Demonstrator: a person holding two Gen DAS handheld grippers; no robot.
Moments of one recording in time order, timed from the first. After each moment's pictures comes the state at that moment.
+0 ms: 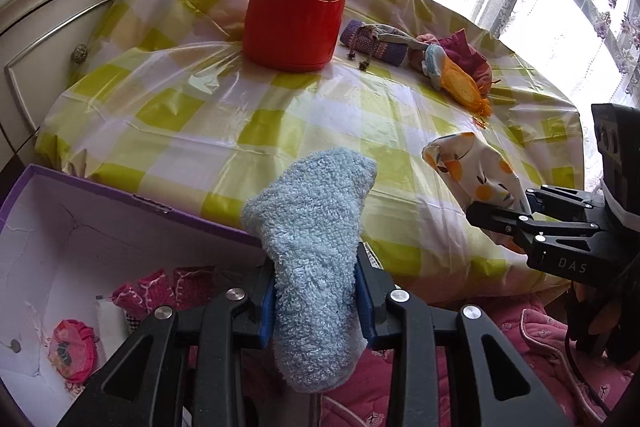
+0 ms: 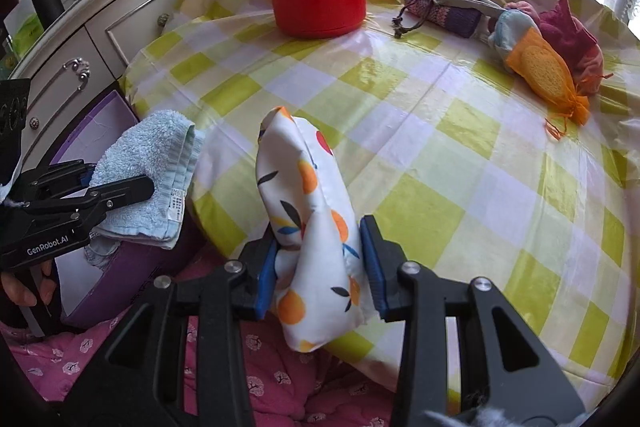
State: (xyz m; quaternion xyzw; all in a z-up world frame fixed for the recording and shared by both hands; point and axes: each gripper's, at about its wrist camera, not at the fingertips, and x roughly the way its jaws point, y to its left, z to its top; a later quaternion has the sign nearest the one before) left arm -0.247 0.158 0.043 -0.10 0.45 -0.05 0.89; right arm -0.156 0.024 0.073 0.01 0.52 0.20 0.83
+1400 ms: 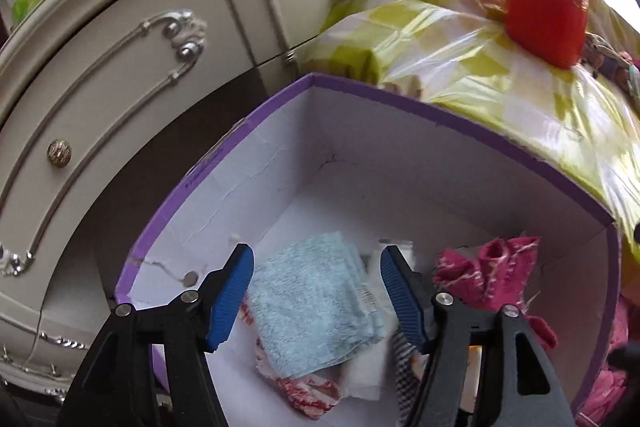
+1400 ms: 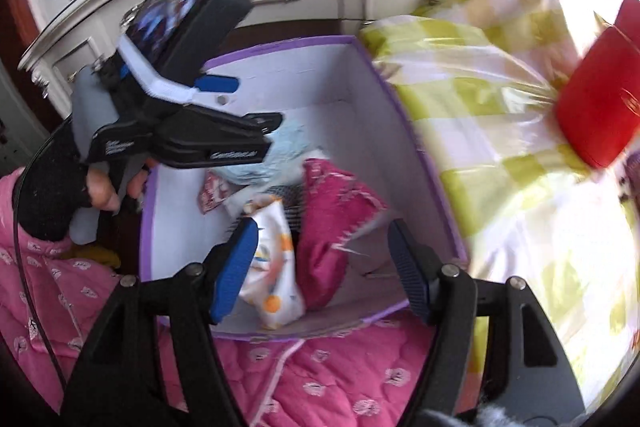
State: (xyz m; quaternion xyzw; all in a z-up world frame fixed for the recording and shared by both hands) left arm -0.301 0.292 0.021 -0.04 0.49 0.25 0.84; right arm -0.174 0.178 0.099 -0.11 0.45 0.41 0.78
